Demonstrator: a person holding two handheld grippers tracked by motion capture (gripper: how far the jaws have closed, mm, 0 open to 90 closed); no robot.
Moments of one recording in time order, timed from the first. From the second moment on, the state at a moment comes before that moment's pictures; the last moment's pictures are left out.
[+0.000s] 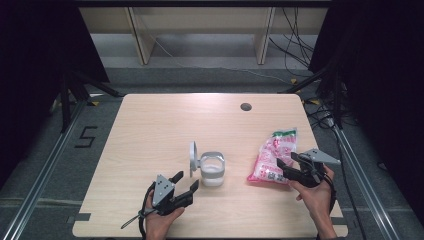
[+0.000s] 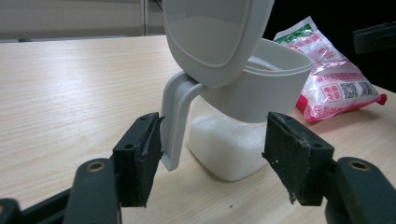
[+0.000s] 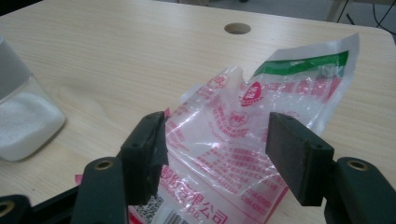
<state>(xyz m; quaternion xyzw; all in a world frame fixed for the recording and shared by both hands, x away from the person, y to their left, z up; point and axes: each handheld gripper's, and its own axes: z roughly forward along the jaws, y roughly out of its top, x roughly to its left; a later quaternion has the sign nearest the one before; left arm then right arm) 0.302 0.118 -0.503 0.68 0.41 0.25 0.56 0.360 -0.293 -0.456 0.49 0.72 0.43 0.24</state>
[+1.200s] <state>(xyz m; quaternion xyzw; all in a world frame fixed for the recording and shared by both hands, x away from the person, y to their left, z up) 0.318 0.136 -0.478 0.69 0.37 0.26 0.56 0.334 -0.269 -0.460 0.43 0.75 0.45 0.22</state>
